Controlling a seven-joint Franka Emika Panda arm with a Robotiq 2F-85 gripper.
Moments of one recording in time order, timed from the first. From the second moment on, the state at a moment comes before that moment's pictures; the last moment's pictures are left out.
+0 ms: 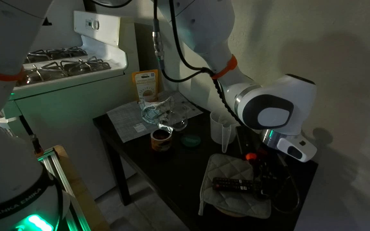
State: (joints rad) arm -0.31 0.66 -0.31 -1.84 0.10 2.39 0.28
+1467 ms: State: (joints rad) arm -0.21 0.10 -0.24 -2.23 0.07 2.85 0.17
